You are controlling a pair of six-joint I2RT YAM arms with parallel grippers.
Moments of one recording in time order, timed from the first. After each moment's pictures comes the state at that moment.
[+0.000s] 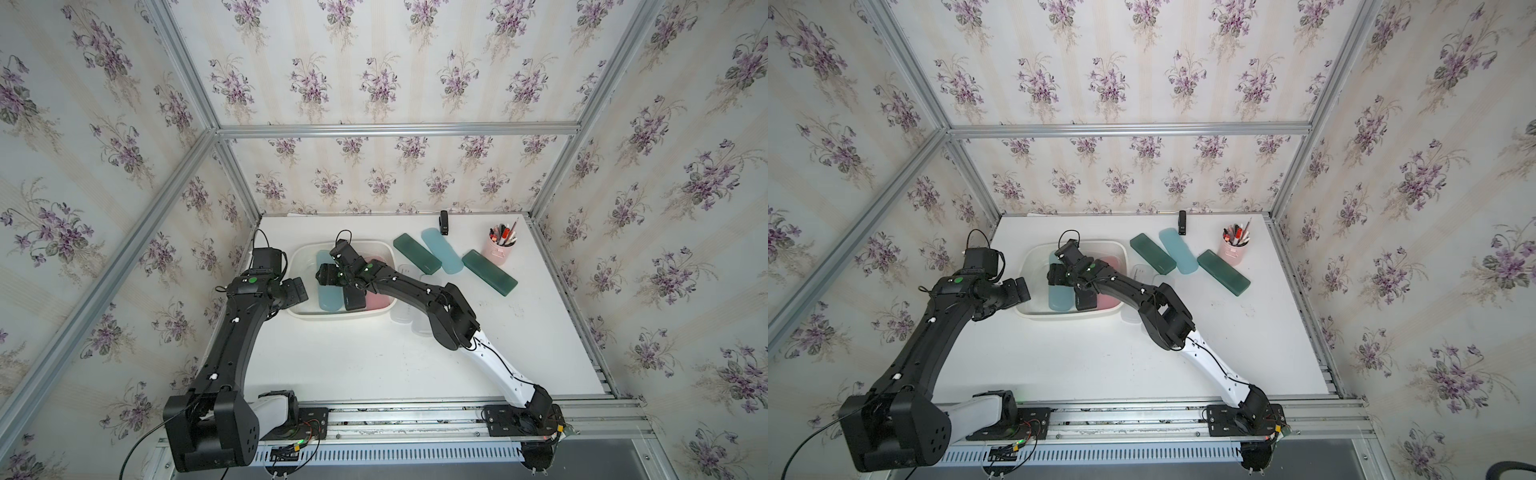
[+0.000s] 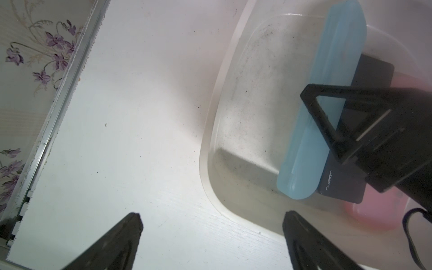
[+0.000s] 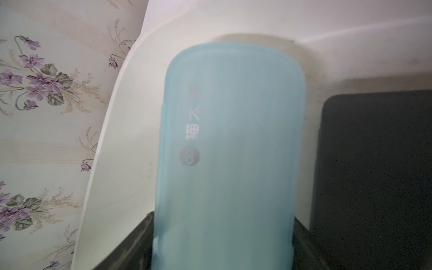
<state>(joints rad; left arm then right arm) 0.09 1.21 1.02 -0.94 -0.09 -0.36 0.93 2.64 2.33 -0.41 -0.07 0.80</state>
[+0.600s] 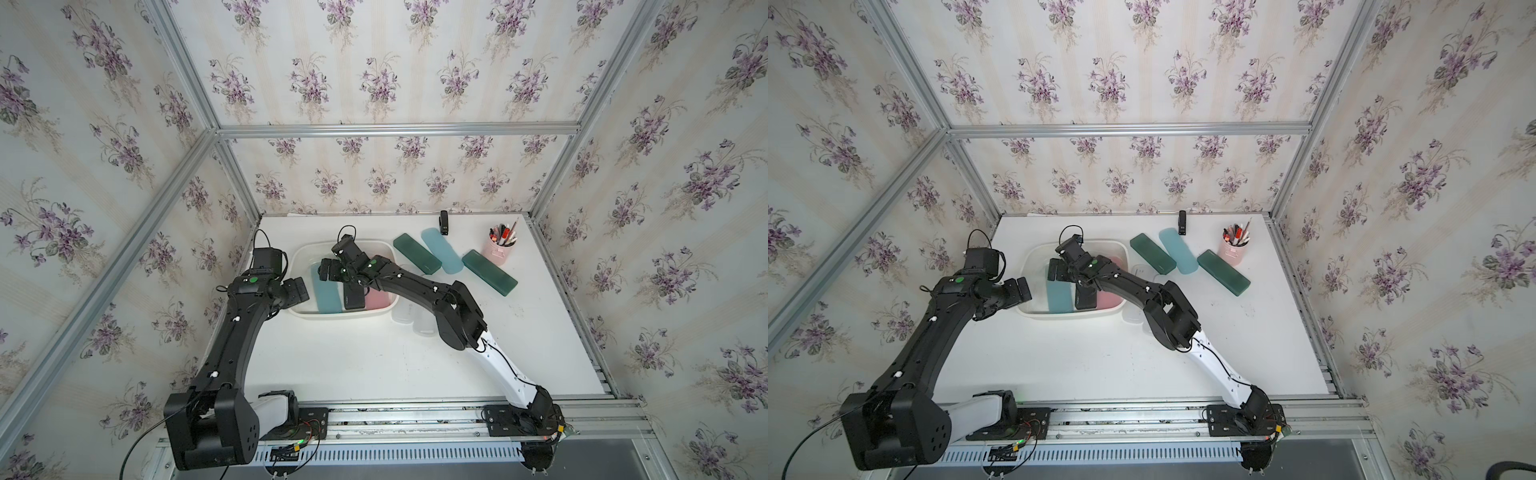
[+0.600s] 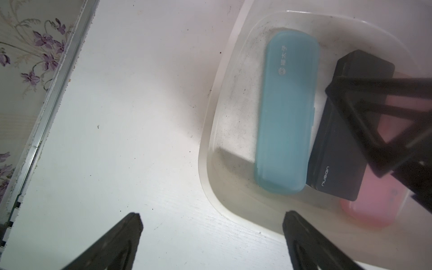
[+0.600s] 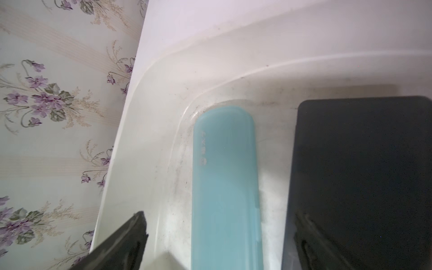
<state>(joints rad) 0.09 1.22 1.01 -0.93 -0.07 -0.35 0.93 2.51 2.24 -0.45 0.00 0.81</state>
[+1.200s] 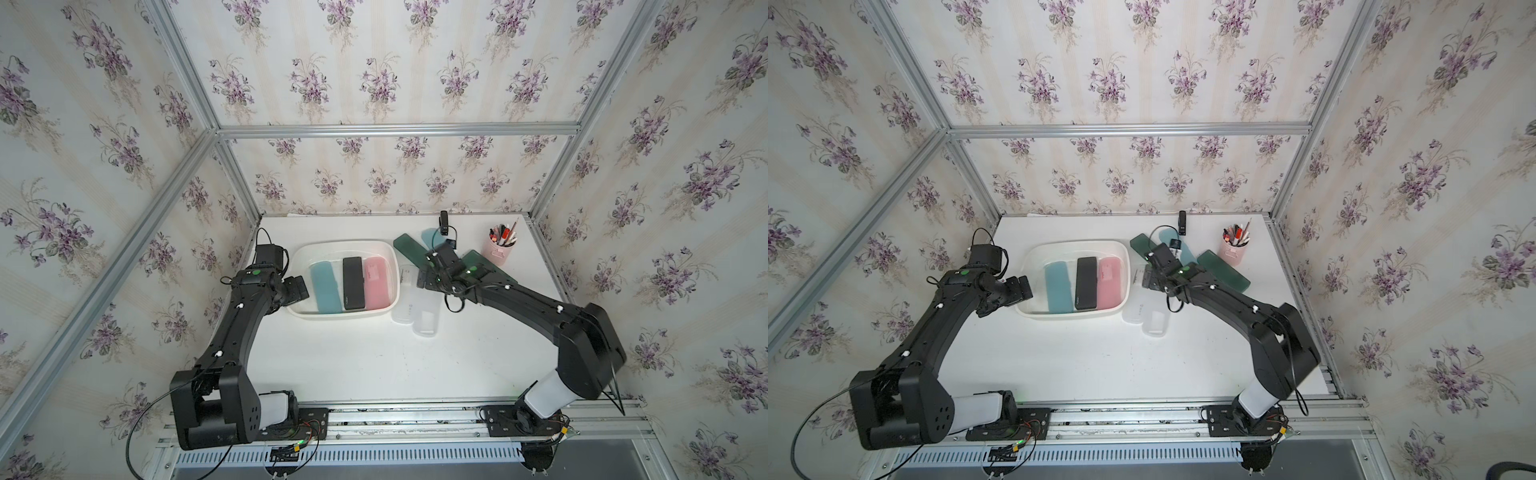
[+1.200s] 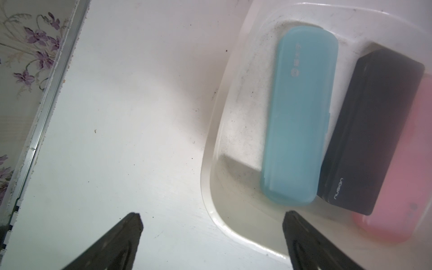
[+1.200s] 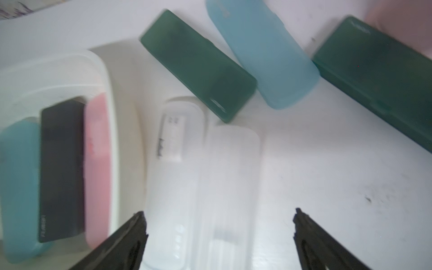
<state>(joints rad) 0.12 1.34 1.05 -0.90 -0.08 -0.34 0.64 1.55 1.08 -0.56 0.27 0.71</state>
